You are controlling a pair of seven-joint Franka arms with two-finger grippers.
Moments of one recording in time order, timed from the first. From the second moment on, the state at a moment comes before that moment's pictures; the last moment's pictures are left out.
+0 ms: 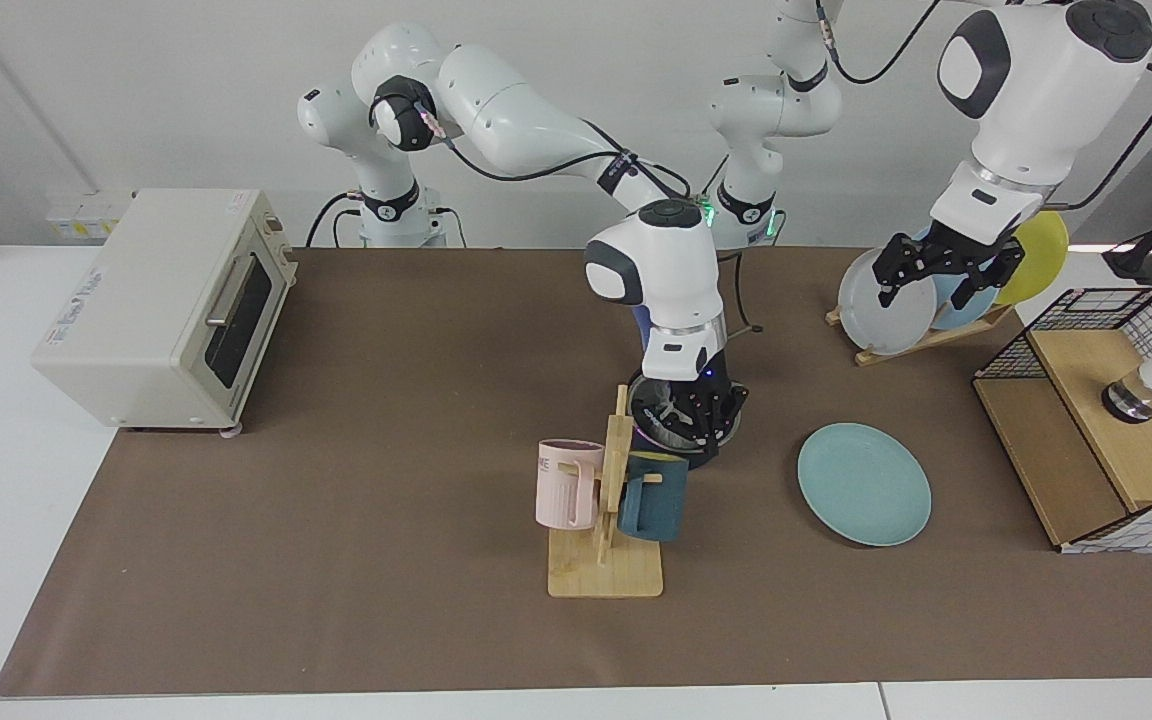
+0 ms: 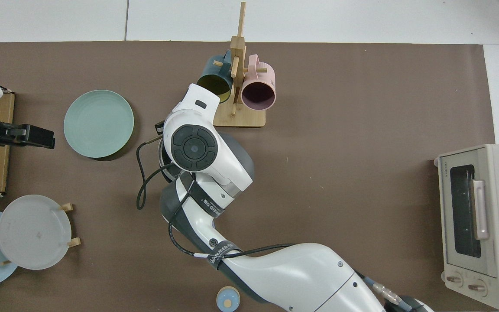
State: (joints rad) left arm -0.07 0.04 0.07 -1.61 0.01 1.67 0.10; right arm 0.71 0.86 -0.06 -1.02 -0.05 2.36 0.41
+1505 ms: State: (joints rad) left arm -0.07 0.04 0.07 -1.61 0.01 1.67 0.10; right arm 0.72 0.85 -0.06 -1.05 -0.04 2.33 0.36
